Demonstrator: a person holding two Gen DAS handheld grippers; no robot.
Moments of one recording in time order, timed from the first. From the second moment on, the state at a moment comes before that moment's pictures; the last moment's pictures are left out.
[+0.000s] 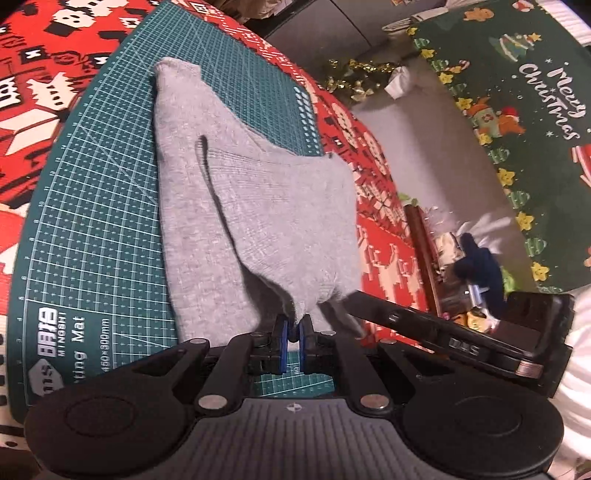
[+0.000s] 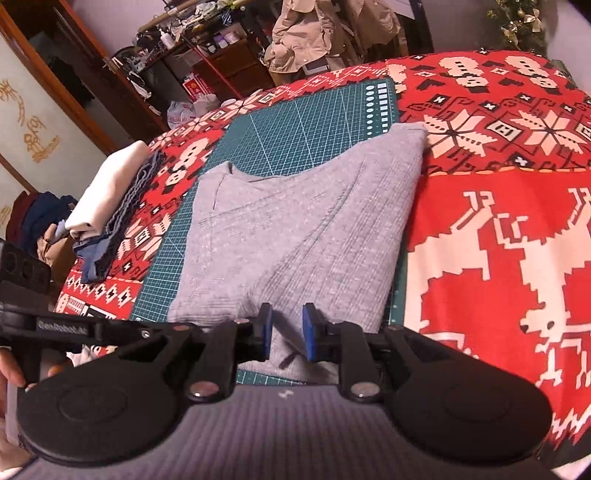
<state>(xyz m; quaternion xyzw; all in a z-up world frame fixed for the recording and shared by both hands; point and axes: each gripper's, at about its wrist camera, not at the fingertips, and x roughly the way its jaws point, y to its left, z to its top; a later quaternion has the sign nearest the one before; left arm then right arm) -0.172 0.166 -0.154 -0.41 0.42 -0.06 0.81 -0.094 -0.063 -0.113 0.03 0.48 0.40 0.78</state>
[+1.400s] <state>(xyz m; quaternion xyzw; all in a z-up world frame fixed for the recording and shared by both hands) -0.156 0.192 -0.110 -0.24 0.38 0.03 0.89 -0.086 -0.110 -0.113 0.04 0.48 0.35 0.80</state>
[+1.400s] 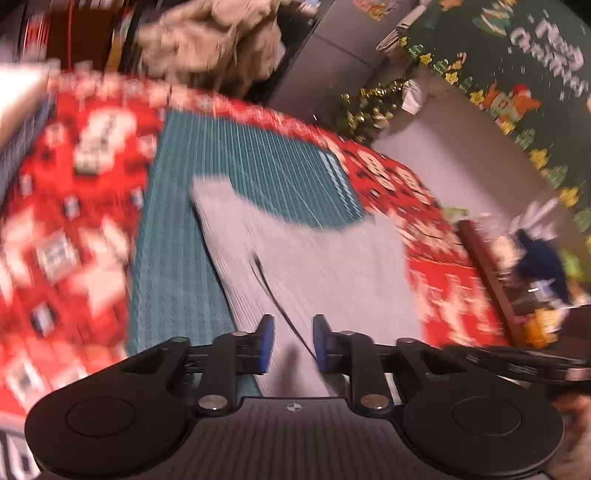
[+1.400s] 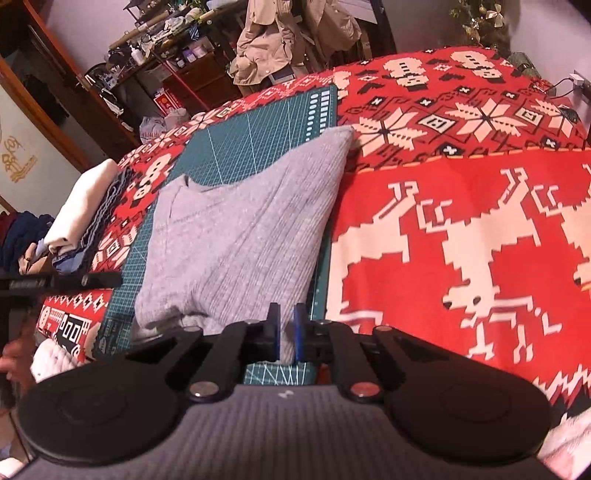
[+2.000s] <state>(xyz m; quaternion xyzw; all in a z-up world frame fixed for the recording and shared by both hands) -0.116 0.169 -0.111 -0.05 0.34 0.05 0.94 -0.068 -0.086 -0.110 0.03 0.48 0.36 0.80</state>
